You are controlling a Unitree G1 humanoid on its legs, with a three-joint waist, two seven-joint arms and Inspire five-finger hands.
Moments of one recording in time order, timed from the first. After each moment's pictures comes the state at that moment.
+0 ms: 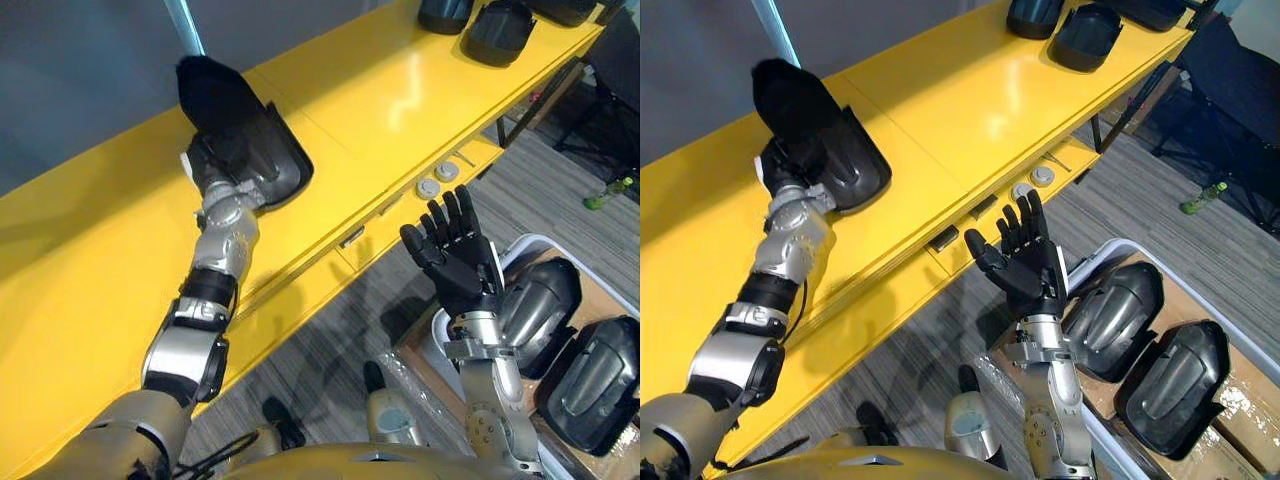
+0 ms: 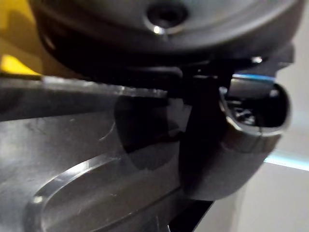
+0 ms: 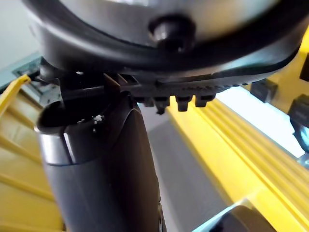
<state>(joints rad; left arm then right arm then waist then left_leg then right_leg) -0.77 0.24 -0.03 0.60 -0.54 0.00 0.63 0.25 -0.09 0.05 -0.25 0.60 -0.21 0.13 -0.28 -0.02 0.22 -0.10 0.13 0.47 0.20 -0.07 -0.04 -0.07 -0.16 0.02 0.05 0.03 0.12</state>
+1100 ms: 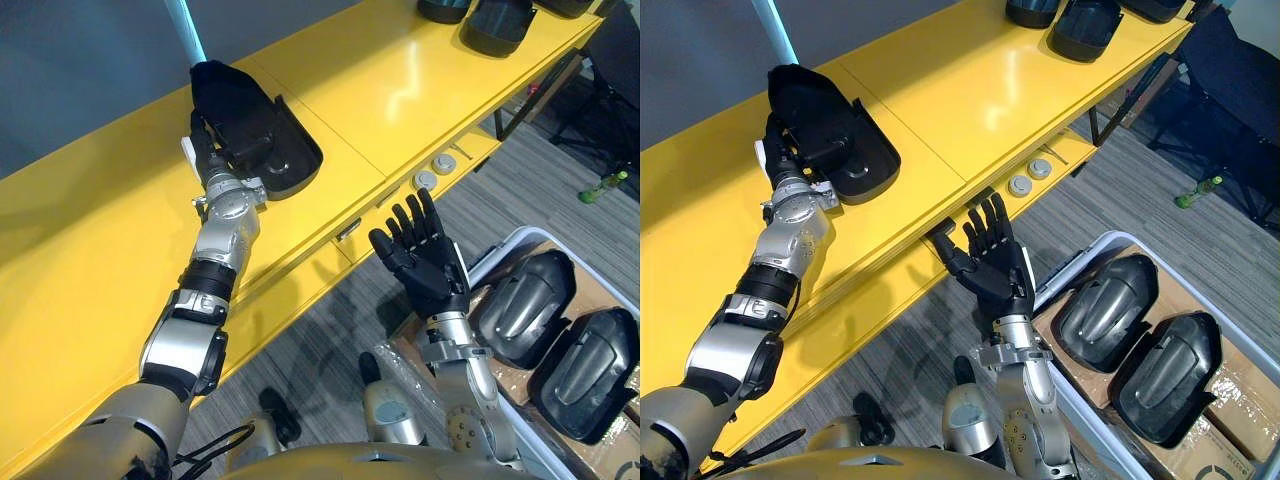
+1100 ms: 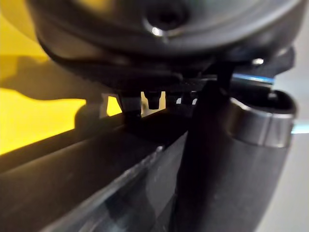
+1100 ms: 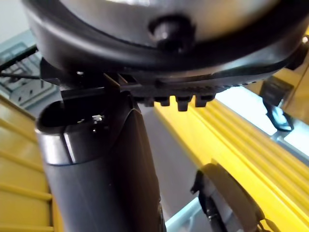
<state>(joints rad) -0.80 0.24 -0.06 0.60 -0.34 0.11 0.62 0.26 -0.09 0.19 -0.25 0.64 -0.21 0.10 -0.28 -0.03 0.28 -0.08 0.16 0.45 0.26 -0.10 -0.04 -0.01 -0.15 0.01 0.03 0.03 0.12</state>
